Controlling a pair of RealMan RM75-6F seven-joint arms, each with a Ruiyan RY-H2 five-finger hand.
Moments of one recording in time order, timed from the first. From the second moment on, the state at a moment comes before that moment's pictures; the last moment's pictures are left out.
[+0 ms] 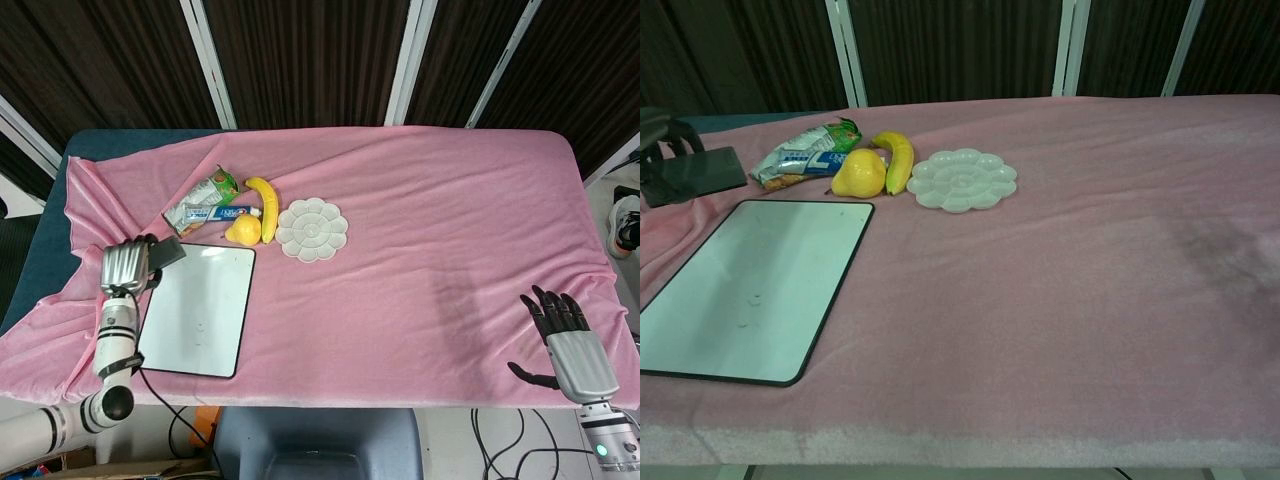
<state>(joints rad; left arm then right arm) -0.68 -1.45 -0.25 -1.46 0.68 1.18 0.68 0.10 -1.10 -0.01 -1.63 -1.57 1.40 -0.12</state>
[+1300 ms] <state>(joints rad) -0.34 -1.23 -0.08 -1.52 1.26 1.21 0.06 0.11 -1.12 -0.03 -1.65 -1.60 1.39 -0.16</state>
